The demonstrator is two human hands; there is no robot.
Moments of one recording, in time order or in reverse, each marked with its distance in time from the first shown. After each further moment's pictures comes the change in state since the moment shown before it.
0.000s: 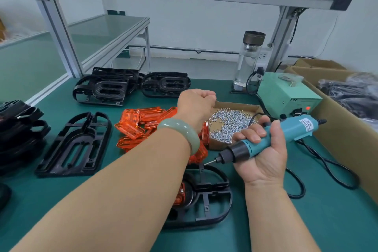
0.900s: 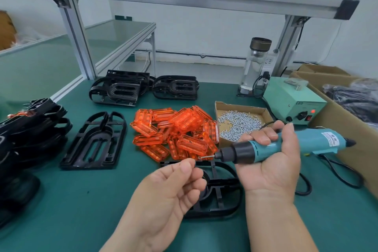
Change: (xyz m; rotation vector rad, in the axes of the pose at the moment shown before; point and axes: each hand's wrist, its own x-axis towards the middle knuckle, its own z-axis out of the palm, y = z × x) left_hand -0.166 -0.027 -0.094 -0.660 -0.088 -0.368; right_hand -0.051 0.014 0.048 -0.010 0.118 -0.141
